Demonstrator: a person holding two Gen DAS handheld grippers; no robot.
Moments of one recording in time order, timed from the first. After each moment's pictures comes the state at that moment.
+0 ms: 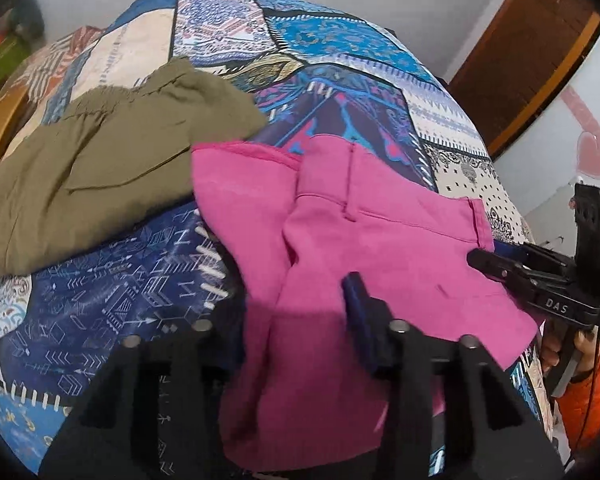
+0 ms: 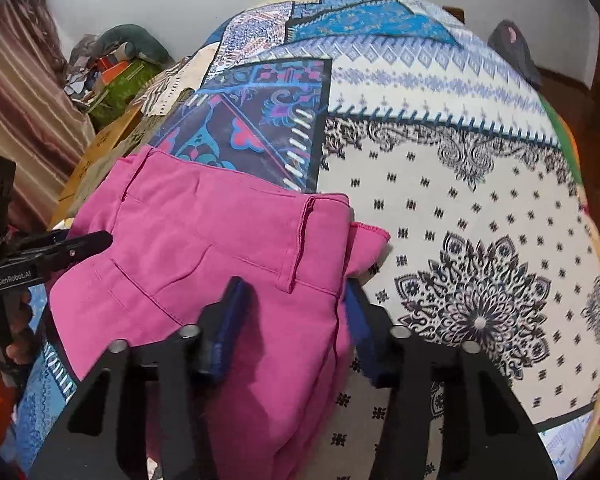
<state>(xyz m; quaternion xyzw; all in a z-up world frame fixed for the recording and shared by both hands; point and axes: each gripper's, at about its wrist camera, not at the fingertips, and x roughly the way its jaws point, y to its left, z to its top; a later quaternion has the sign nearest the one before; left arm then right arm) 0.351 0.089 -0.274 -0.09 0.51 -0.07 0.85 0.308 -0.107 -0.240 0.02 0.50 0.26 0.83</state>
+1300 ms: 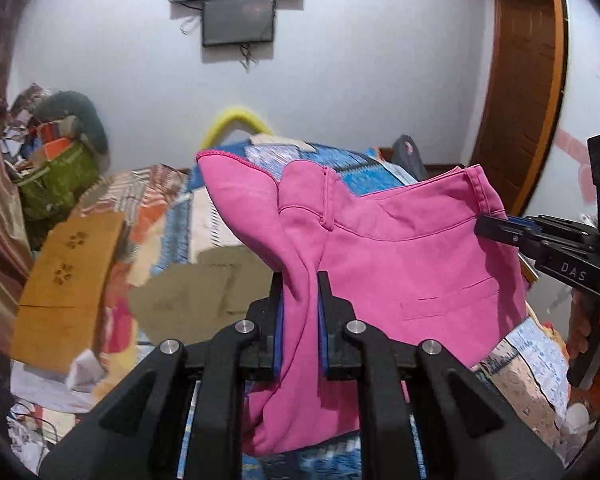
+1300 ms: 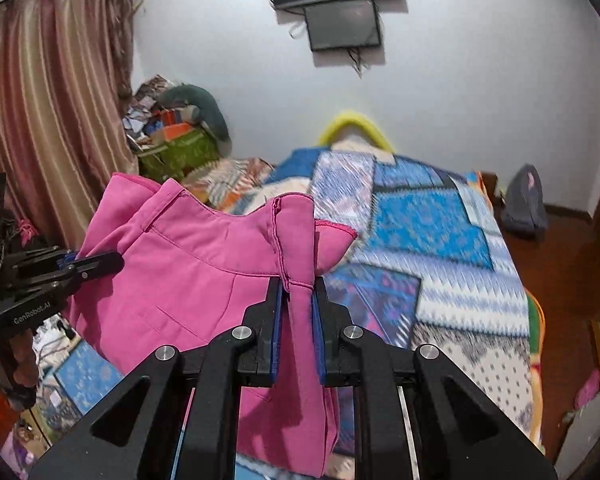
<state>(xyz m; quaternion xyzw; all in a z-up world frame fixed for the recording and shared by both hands) 0.248 0.154 -0.079 -0.01 0.32 0.02 0.95 0.265 -0.004 -0.061 -0.03 0.30 0.32 0.90</state>
